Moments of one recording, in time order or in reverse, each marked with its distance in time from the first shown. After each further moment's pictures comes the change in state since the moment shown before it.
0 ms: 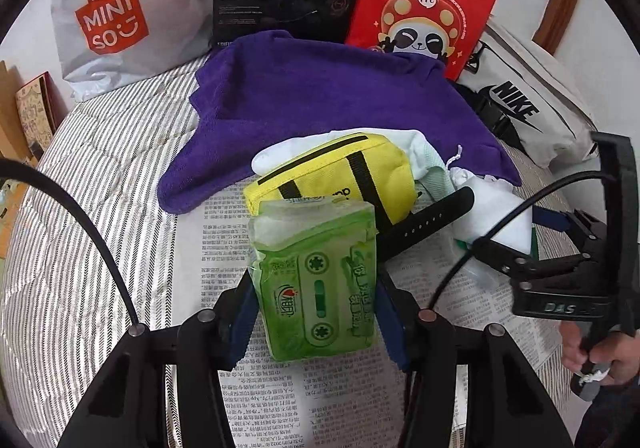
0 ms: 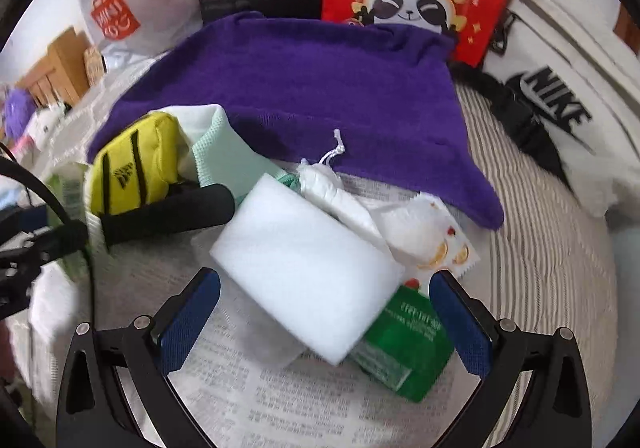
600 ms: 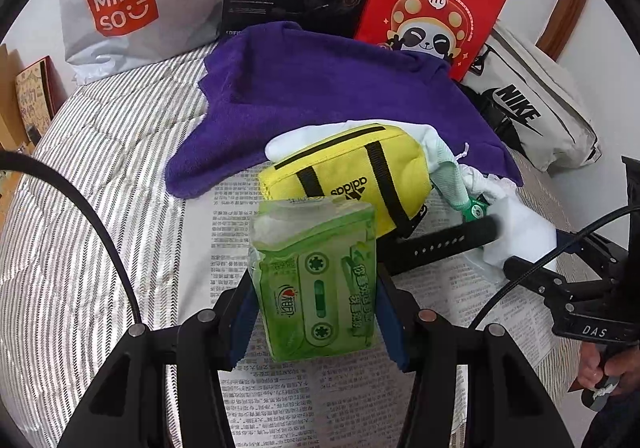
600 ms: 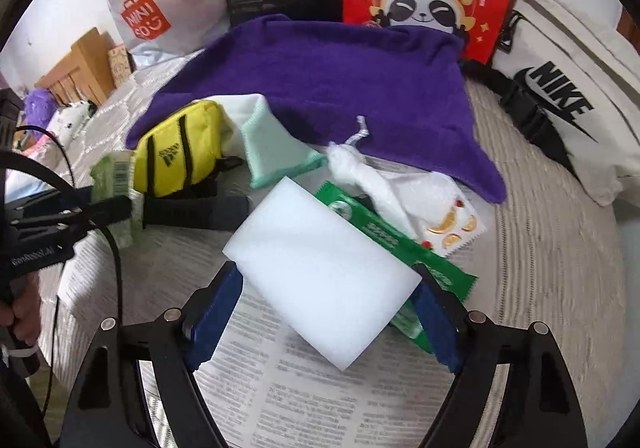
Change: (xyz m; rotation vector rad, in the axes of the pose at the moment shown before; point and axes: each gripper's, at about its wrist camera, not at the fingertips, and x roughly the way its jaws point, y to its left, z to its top) left arm 0.002 0.014 -0.005 -0.032 0.011 -0.028; right arm -0.033 0.003 -0.024 0.008 0.007 0.083
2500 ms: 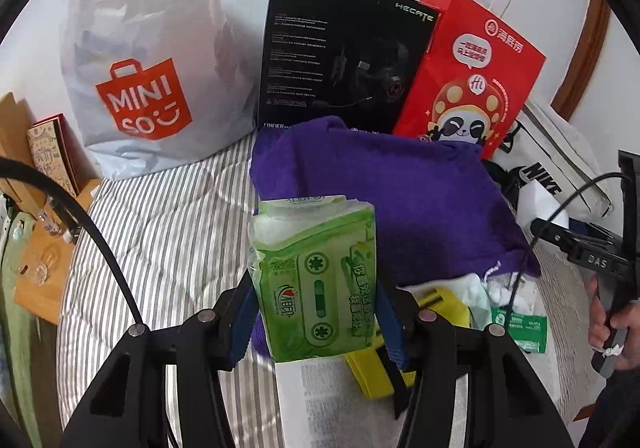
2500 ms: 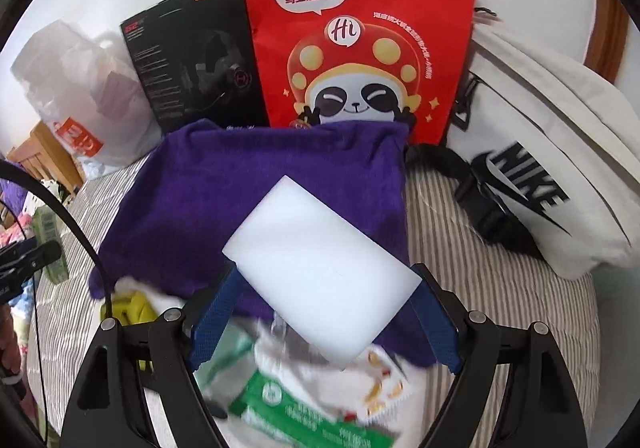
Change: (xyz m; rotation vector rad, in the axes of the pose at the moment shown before) left arm -0.023 0.043 0.114 0.017 -0.112 0.052; right arm 0.010 -0.063 0.125 0.149 -0.120 -0.053
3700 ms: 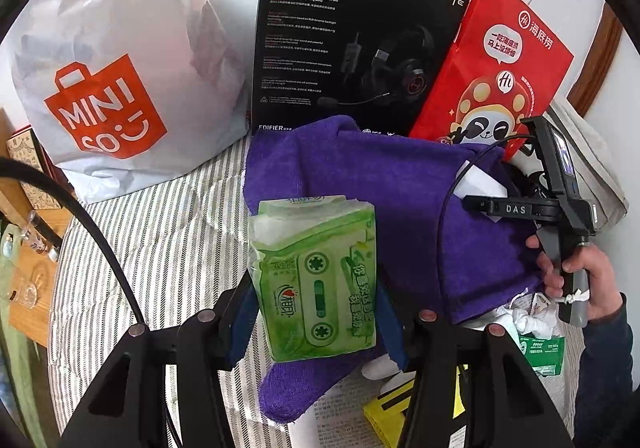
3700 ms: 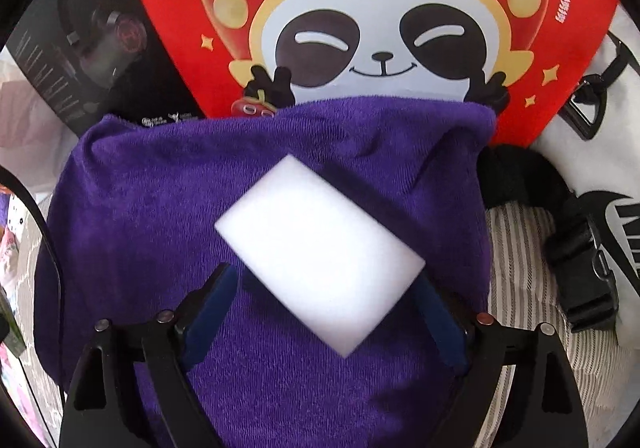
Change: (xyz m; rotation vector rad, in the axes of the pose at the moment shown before) left arm 0.050 0.005 0.033 0.013 0.055 -0.012; right arm 0.154 -0.010 0.067 0.050 0.222 -0.007
